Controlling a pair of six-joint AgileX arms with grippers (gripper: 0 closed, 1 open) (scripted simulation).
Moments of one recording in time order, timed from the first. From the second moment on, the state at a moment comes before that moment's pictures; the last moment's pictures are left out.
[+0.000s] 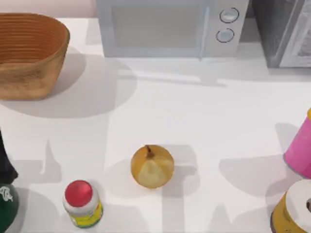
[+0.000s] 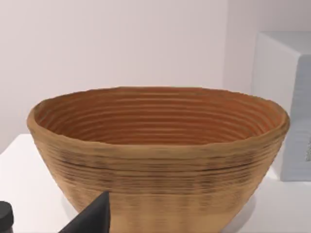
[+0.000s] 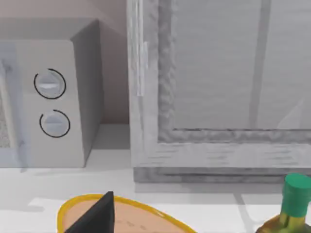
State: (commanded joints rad) left arm 0.00 0.00 0.00 0.00 0.00 0.00; right arm 0.00 0.00 0.00 0.00 0.00 0.00
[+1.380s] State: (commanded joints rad) left arm 0.00 0.00 0.00 0.00 0.00 0.00; right arm 0.16 1.16 1.51 -0.37 0.17 0.01
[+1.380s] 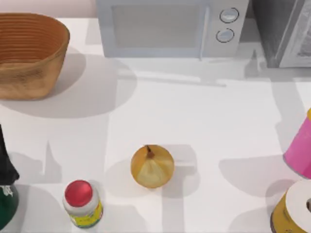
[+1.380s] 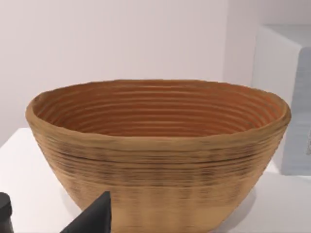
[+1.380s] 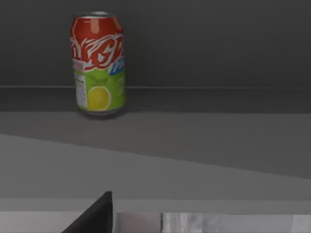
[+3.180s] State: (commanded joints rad) left arm 0.00 0.00 0.00 0.00 0.00 0.00; right arm 0.30 1.68 1.94 -0.26 0.33 0.01
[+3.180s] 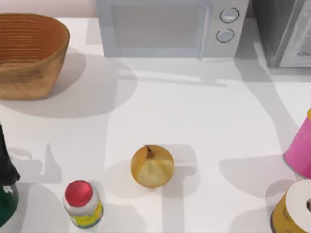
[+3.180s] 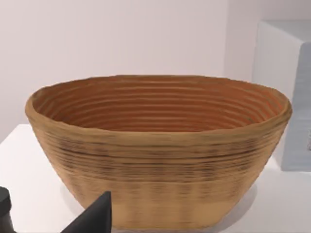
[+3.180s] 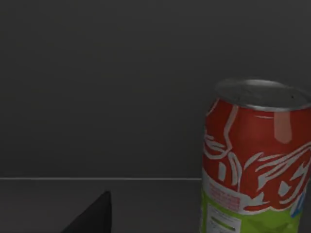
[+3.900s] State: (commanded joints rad) left arm 0.00 0.00 0.00 0.00 0.00 0.00; right arm 0.27 1.85 2.15 -0.29 0.29 0.01
